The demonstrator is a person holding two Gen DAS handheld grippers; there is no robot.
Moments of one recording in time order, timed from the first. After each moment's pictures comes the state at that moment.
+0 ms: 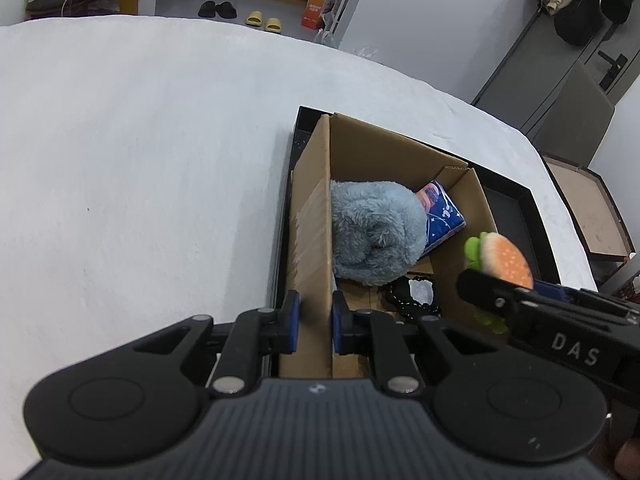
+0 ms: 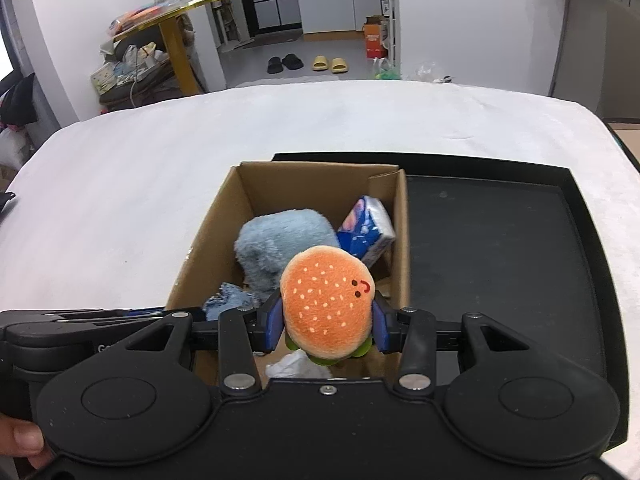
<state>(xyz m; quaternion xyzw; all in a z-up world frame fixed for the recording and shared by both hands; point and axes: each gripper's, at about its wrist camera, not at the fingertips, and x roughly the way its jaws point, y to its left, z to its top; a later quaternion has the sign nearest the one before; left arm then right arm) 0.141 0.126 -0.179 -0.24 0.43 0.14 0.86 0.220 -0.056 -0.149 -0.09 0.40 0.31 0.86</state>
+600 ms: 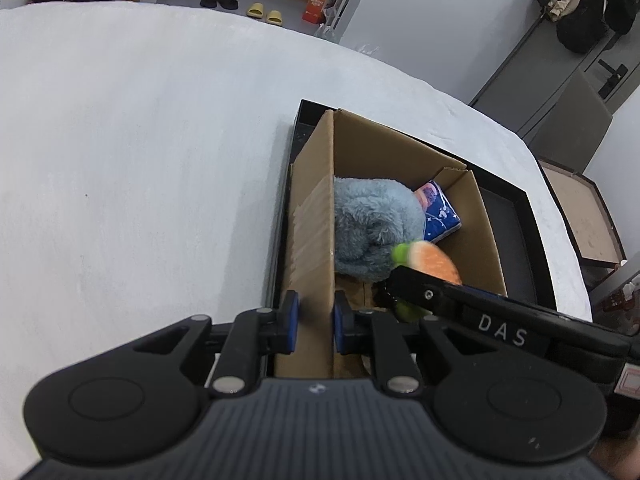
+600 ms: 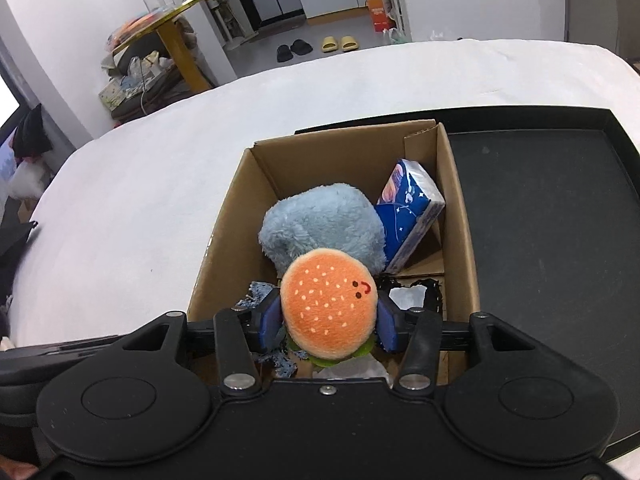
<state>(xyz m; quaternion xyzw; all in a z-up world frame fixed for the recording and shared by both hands) 0.139 0.128 -0.179 -0.26 0.43 0.14 0.86 0.231 -0.044 -0.177 -0.02 0.45 0.33 0.83</state>
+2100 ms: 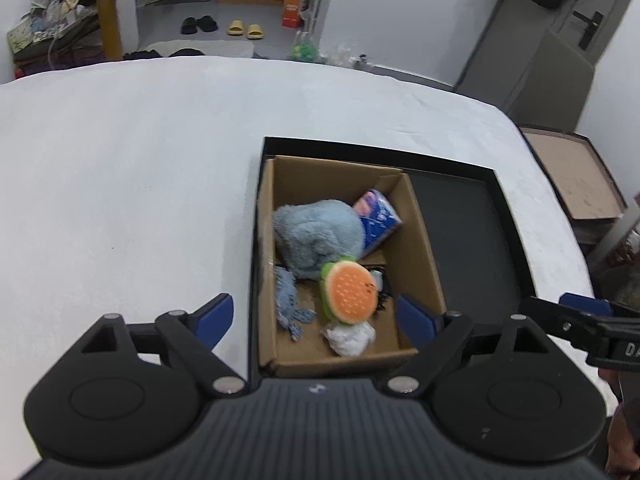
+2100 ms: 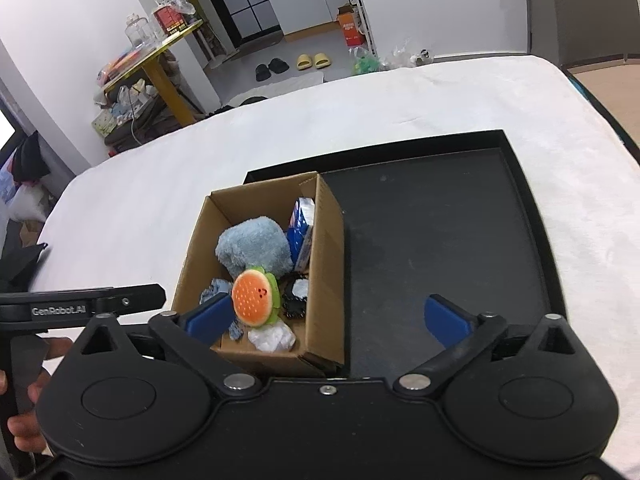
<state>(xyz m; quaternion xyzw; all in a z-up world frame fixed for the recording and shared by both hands) 0.131 0.077 -0.083 -0.17 0.46 0.13 0.86 0.235 -0.161 -0.102 0.00 0.45 0.31 0.84</state>
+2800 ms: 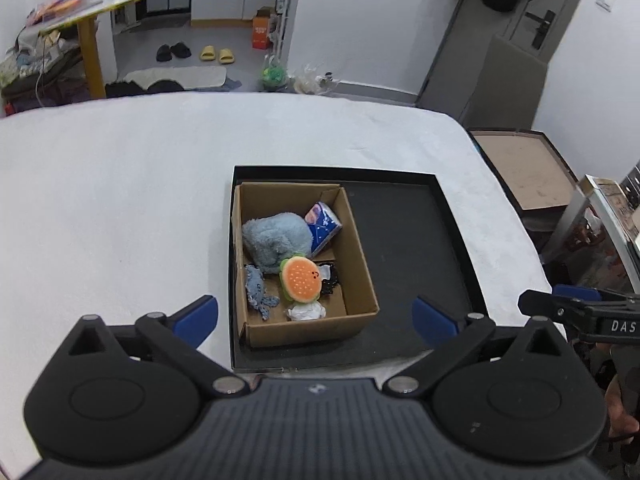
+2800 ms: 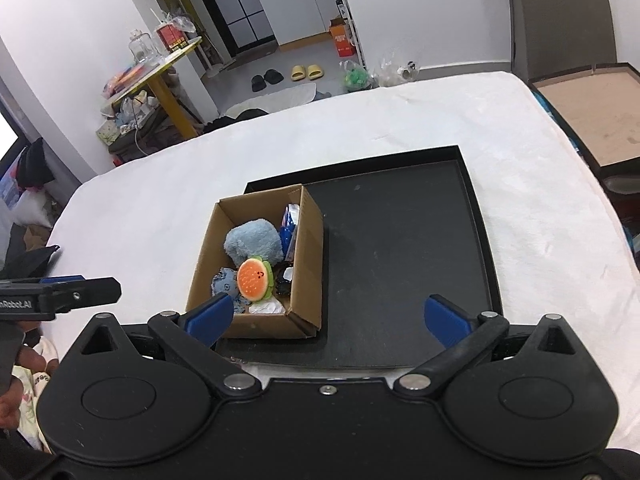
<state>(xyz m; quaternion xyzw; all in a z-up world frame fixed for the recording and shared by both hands) 0.081 0.033 0.002 -0.14 0.44 0.10 0.88 0.204 -0.220 -0.046 0.00 0.44 0.30 0.84</state>
